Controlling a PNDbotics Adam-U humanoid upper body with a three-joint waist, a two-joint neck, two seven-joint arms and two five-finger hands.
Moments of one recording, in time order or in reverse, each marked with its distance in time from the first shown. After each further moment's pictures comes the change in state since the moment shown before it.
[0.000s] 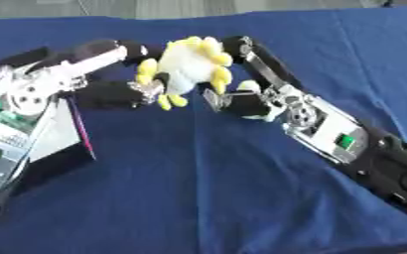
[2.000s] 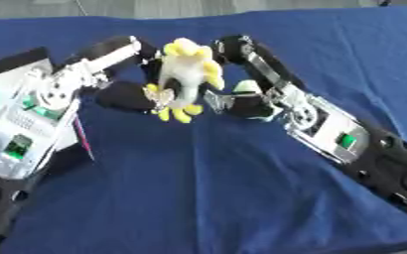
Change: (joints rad) left arm -0.023 -0.066 0.010 0.124 0.130 -0.058 0.128; right arm -0.009 0.000 0.007 0.006 -0.019 -0.078 0.025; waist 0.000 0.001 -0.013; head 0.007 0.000
